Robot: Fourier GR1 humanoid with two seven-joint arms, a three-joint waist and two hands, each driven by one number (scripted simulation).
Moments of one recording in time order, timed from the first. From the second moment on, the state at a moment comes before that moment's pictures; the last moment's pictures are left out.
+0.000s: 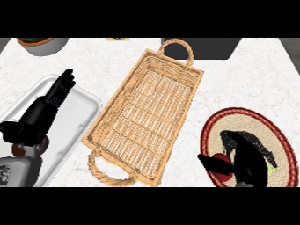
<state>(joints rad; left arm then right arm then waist) -0.18 0.22 0.04 -1.55 -0.04 -0.19 0.00 0.10 -0.05 0.24 -1.66 0.99 -0.08 0.88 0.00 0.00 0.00</state>
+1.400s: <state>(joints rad) -0.26 0.18 0.00 -1.55 -0.05 -0.23 0.04 -0.25 -0.01 0.98 -1.56 1.07 -0.16 1.08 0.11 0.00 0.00</state>
